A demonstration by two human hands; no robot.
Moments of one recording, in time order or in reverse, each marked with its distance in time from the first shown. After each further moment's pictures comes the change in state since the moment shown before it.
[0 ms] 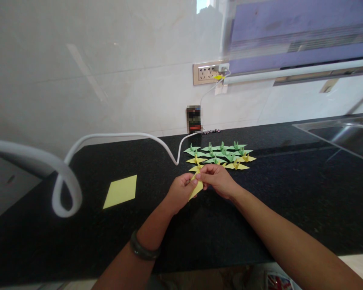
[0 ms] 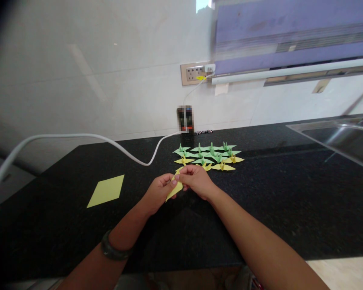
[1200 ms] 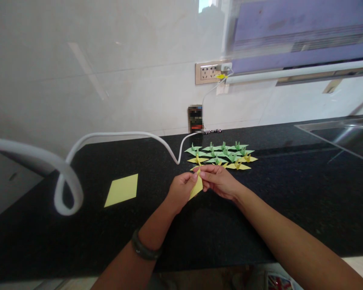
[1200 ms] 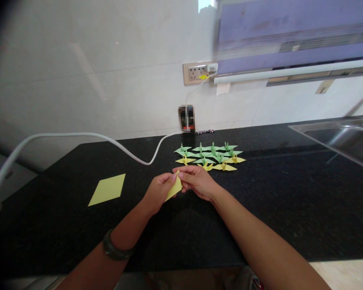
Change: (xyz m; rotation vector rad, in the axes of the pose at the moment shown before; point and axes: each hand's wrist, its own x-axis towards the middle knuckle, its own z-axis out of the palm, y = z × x) left_hand -0.001 -0.003 0.000 0.094 0.112 0.056; right_hand -0.003 -0.002 0.000 0.265 -0.151 0.086
